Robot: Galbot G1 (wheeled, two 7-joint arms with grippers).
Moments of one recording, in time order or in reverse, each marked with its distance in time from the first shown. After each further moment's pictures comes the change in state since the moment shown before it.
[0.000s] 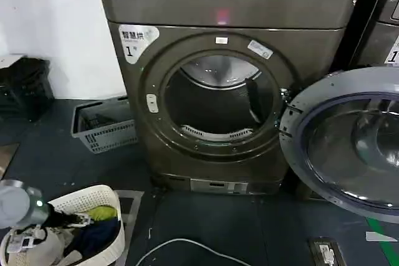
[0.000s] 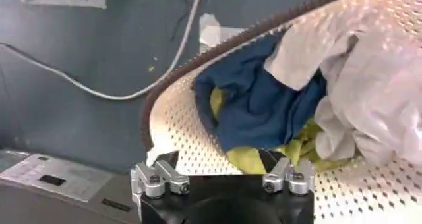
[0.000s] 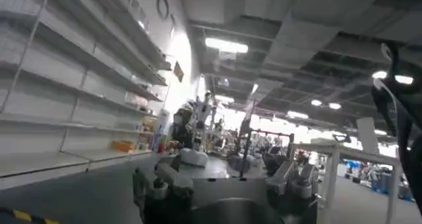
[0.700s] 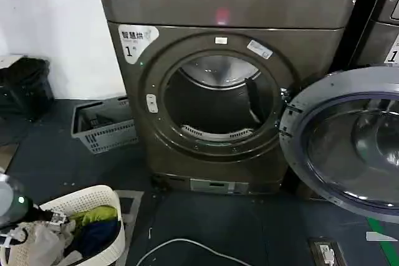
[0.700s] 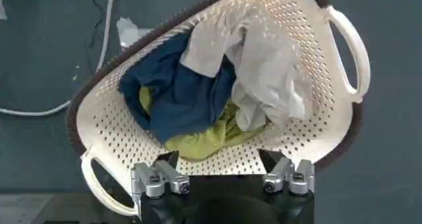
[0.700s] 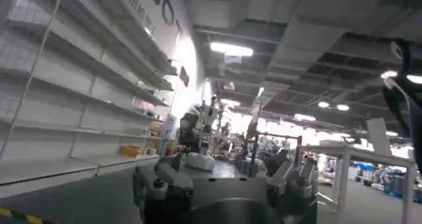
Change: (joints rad) left arm 0.049 0.154 -0.047 -0.070 0.082 0.001 0.062; right arm 0.011 -0.009 -0.008 -0.029 -0.009 0.030 -0.012
